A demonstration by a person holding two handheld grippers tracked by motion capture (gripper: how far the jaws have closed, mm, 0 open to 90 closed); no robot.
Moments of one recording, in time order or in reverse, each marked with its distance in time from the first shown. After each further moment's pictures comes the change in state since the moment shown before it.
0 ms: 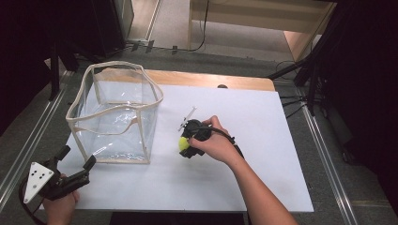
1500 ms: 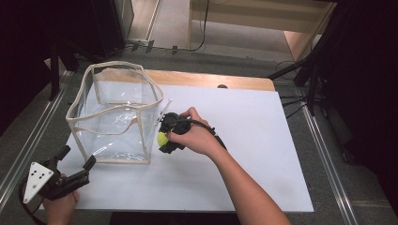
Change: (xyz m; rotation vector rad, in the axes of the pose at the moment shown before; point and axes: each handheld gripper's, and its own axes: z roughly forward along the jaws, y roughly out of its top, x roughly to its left) left arm 0.000 0.000 0.000 0.000 -0.002 -0.003; right arm 0.023 0.061 -0.009 -0.039 0.039 -0.126
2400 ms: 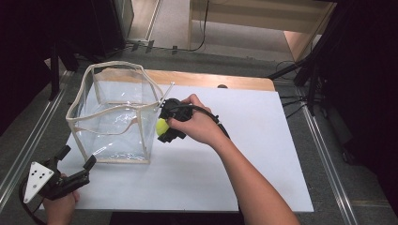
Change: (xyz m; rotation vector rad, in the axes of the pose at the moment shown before) left arm 0.000 0.000 0.001 -0.002 0.000 0.001; right arm -0.009 0.017 -0.044 -0.037 0.018 0.006
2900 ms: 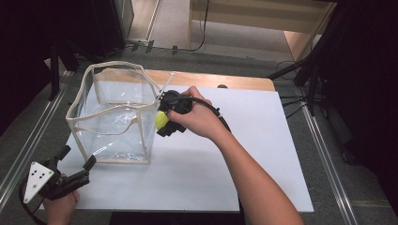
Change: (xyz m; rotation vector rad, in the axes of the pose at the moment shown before) left arm 0.000 0.000 0.000 0.003 0.001 0.002; right arm -0.003 0.012 -0.021 0.002 -0.001 -0.016
